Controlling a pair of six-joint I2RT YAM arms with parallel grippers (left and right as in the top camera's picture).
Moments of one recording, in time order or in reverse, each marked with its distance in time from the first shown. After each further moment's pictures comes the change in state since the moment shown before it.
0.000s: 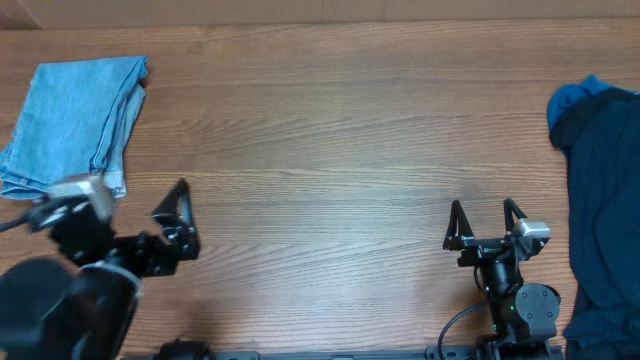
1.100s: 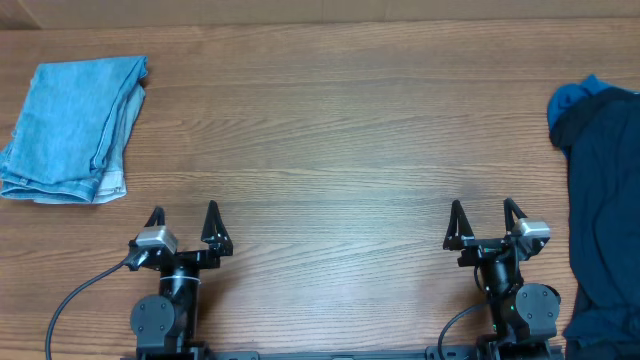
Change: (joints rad) left arm 0.000 -0.623 -1.257 0.983 -0.103 -0.012; right arm 0.000 0.000 0.000 0.001 0.000 0.000
